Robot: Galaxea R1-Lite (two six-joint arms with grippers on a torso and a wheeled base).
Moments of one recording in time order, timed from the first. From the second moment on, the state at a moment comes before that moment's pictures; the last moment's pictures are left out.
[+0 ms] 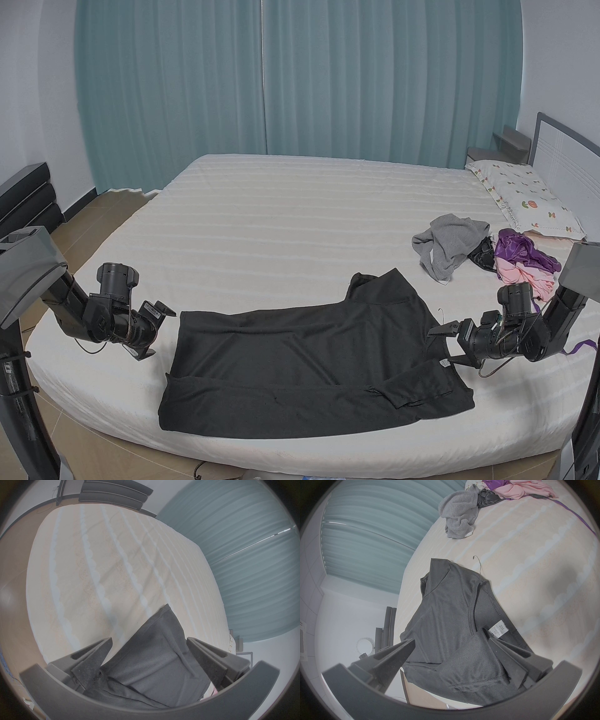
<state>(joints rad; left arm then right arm) 0.01 2.16 -0.88 -0.41 -0.09 -1.04 0.01 2.20 -0.65 -0.74 0.51 0.71</state>
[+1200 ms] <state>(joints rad) 0.00 2.50 -1.42 -0.39 -0.11 -0.80 0.02 2.20 -0.65 -0.74 0.51 0.70</state>
